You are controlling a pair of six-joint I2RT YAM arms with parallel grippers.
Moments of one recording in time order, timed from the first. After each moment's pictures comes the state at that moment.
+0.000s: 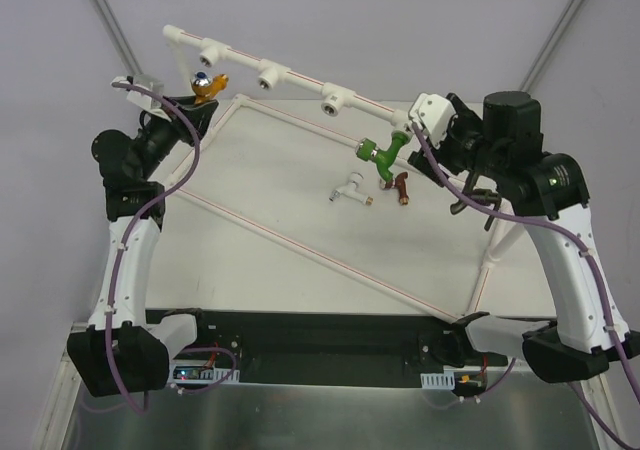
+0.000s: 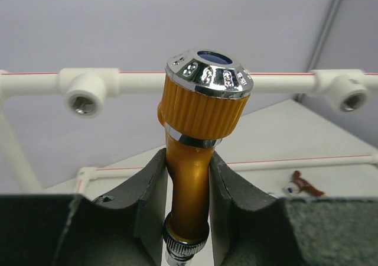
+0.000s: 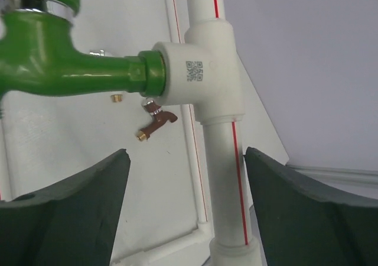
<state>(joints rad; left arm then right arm) 0.13 1.09 1.03 0.34 0.65 -0.21 0.42 1.25 1.75 -1.03 -0.16 -0.75</state>
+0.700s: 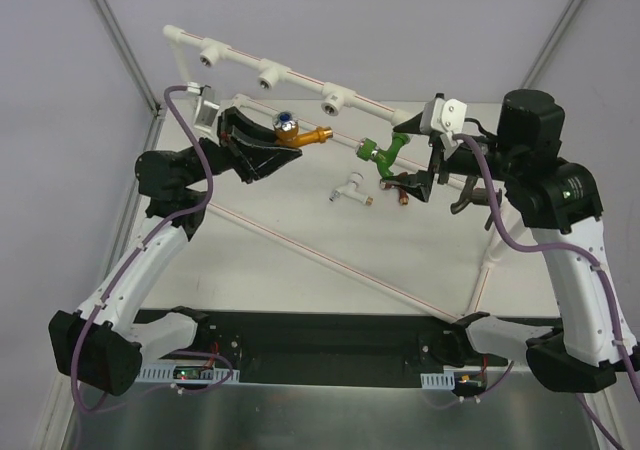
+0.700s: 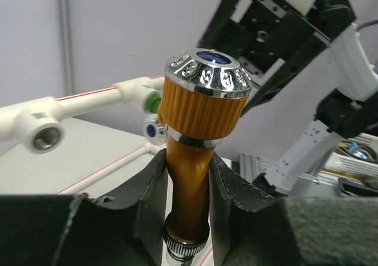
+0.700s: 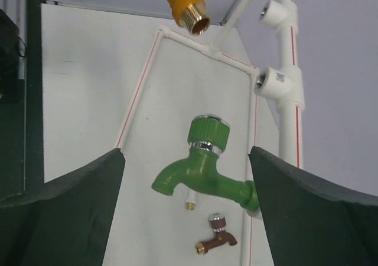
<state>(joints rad) -0.28 1.08 0.99 0.76 0.96 -0.81 0.43 1.16 1.76 -0.91 -0.75 -0.64</state>
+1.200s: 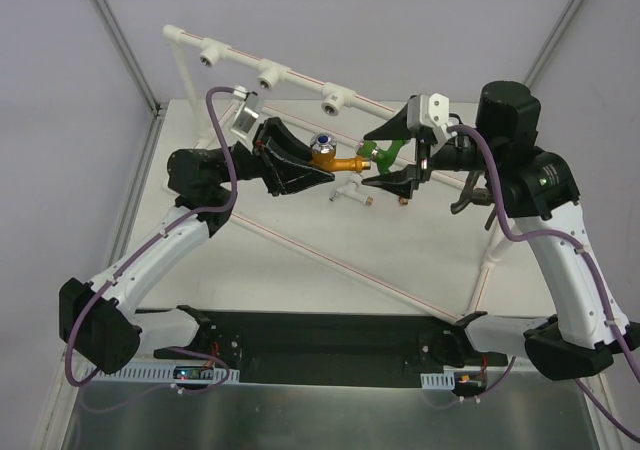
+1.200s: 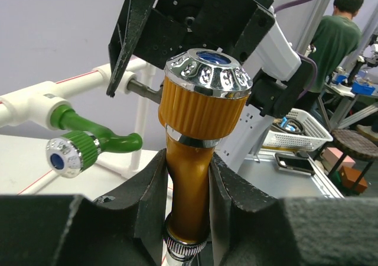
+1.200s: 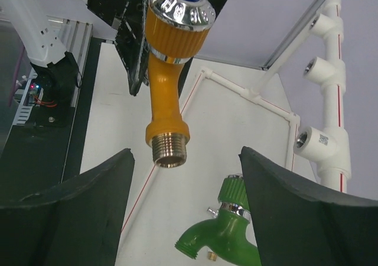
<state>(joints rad) -0.52 1.20 1.04 0.88 1.01 -0.90 0.50 1.24 1.76 -0.78 -0.94 -0.54</state>
